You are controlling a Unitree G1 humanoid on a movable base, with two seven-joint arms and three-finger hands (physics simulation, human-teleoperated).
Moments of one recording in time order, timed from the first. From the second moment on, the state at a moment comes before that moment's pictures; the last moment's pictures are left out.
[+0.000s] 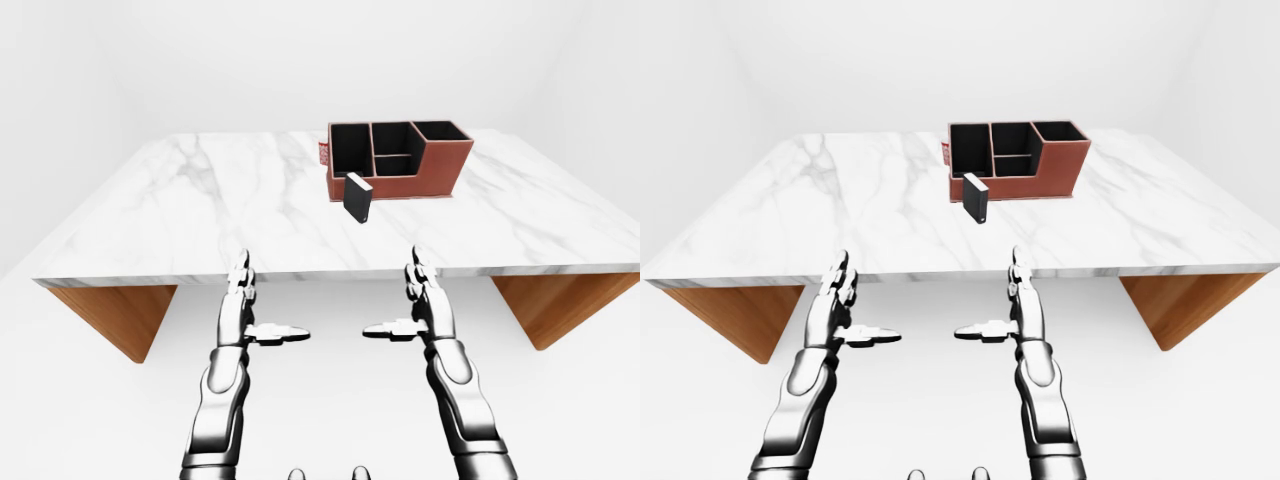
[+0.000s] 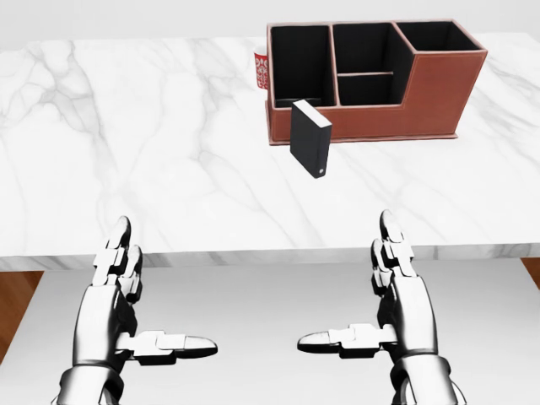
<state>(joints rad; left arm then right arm) 0.00 0.01 0.01 0.00 -0.01 0.00 -0.01 0.00 -0.01 -0.02 0.01 0.01 0.00 0.02</state>
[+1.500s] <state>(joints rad) 0.00 0.02 0.03 0.00 -0.01 0.00 -0.04 -0.01 -0.02 -0.04 0.04 0.02 0.00 0.04</state>
